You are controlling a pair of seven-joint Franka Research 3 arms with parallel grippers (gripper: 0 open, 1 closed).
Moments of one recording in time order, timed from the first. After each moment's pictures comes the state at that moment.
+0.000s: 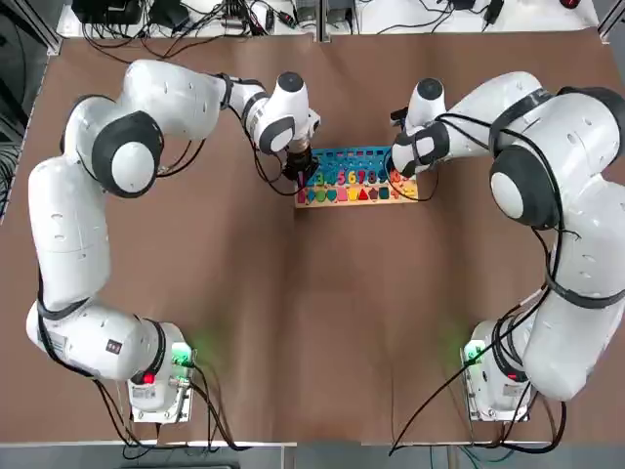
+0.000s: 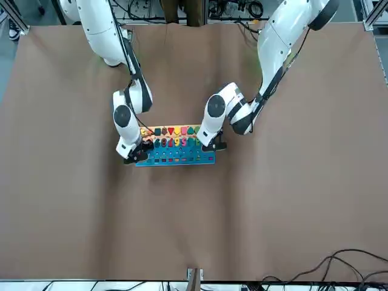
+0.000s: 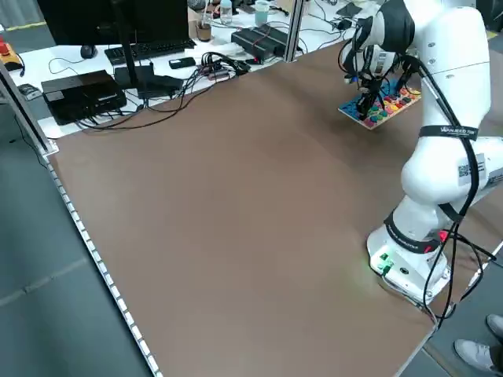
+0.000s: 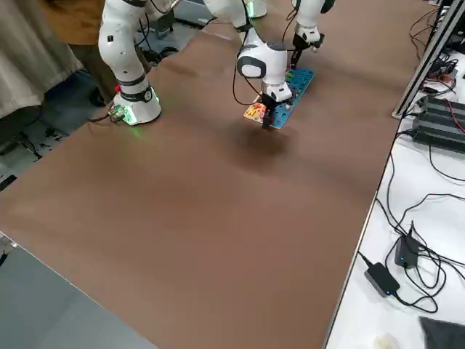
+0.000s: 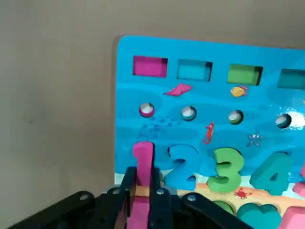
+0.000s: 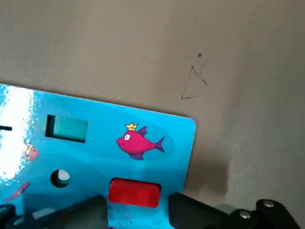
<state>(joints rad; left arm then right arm) -0.30 0.71 -0.50 -1.80 0.32 2.36 -1.04 0.74 0.55 -0.31 -2.18 0.21 2.69 0.07</state>
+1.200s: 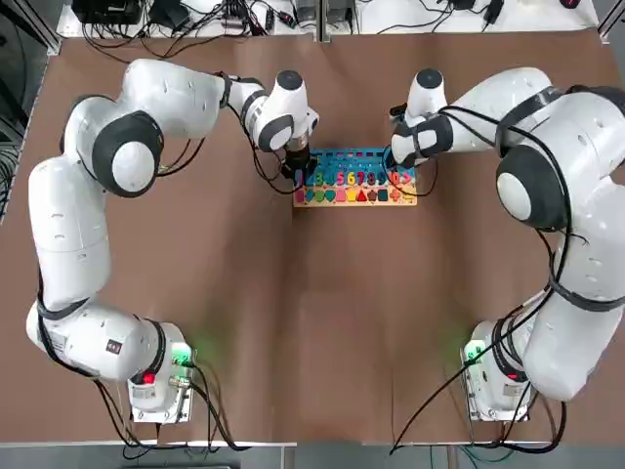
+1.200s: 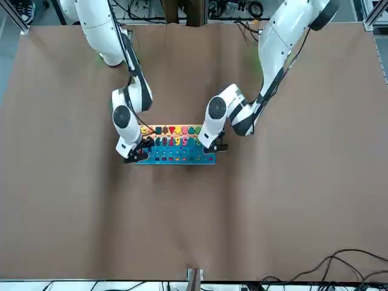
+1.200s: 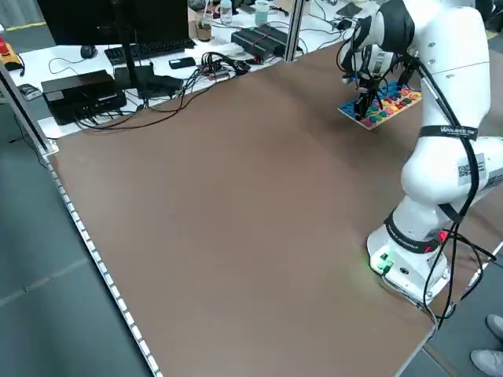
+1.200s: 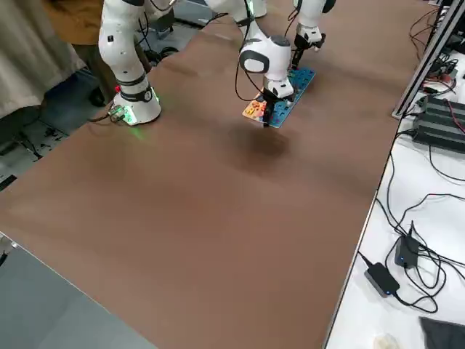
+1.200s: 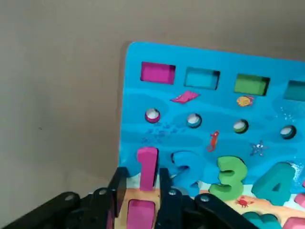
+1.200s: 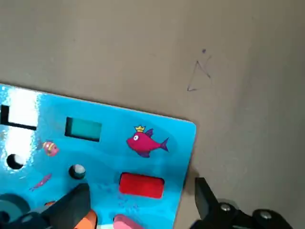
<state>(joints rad) -0.30 0.71 -0.49 -1.79 0.32 2.34 -1.04 0.75 0.50 -0.31 -2.16 0.21 2.57 0.08</state>
